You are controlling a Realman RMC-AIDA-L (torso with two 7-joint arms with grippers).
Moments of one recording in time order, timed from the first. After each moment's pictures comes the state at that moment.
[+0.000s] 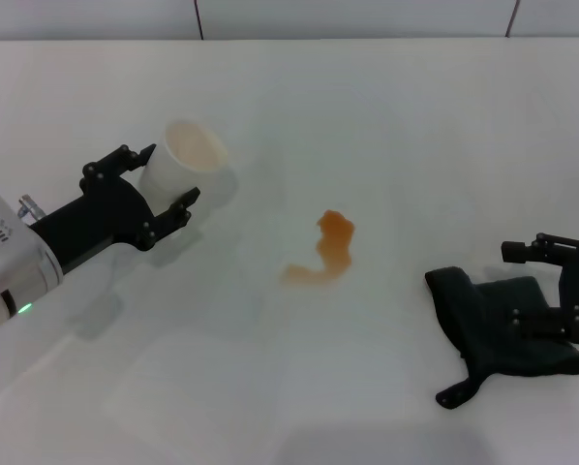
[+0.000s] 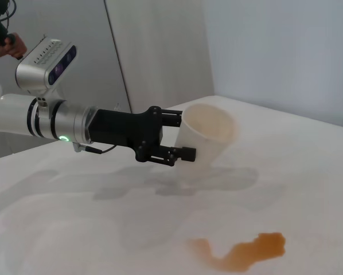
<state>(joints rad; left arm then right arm) -0.46 -2.08 0.96 0.28 1.33 1.10 -0.40 0.17 2.01 -1.07 -0.93 -1.70 -1.50 1.35</state>
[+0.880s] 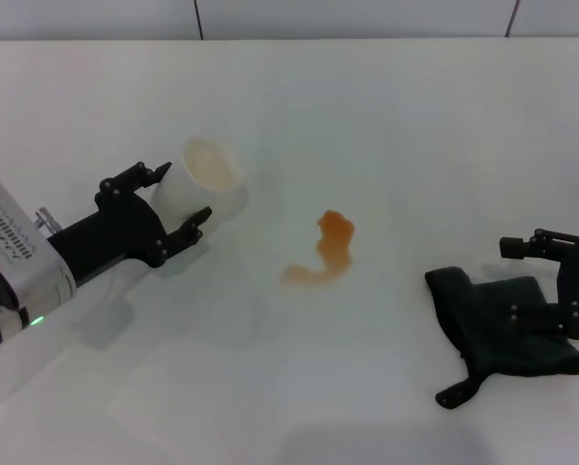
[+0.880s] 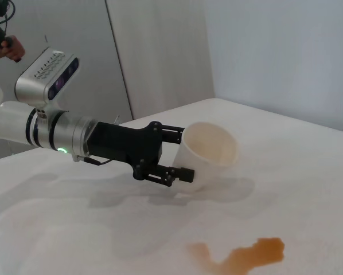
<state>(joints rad) -0.47 -2.09 1.00 0.24 1.32 1.08 -0.35 0.18 2.01 -1.07 -0.93 -1.69 -1.50 1.34</state>
